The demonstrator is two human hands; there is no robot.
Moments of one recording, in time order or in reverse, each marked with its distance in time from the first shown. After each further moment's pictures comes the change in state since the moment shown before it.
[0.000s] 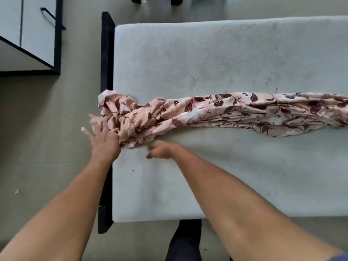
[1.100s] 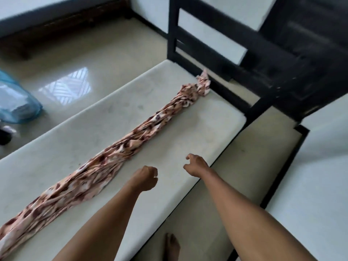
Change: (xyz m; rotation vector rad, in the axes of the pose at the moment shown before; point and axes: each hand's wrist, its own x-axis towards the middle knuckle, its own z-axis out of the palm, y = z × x) left_hand -0.312 0.777 -0.280 -0.092 -0.238 0.996; right_hand -0.679 0.617 -0.102 0.541 0.951 0.491
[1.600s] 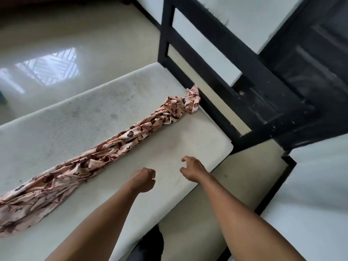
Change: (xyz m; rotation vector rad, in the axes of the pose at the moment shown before) left_hand 0.208 0.117 -0.028 -0.100 -0.011 -0.026; right_hand 0.170 0.065 -0.157 -0.176 -0.051 -0.051
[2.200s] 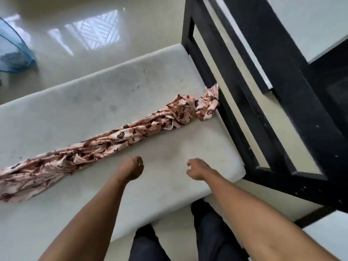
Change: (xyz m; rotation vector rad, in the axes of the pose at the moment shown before) left_hand 0.147 0.050 -0.046 -0.113 0.062 -0.478; right_hand 0.203 0.089 -0.106 -0.252 -0.377 -0.141
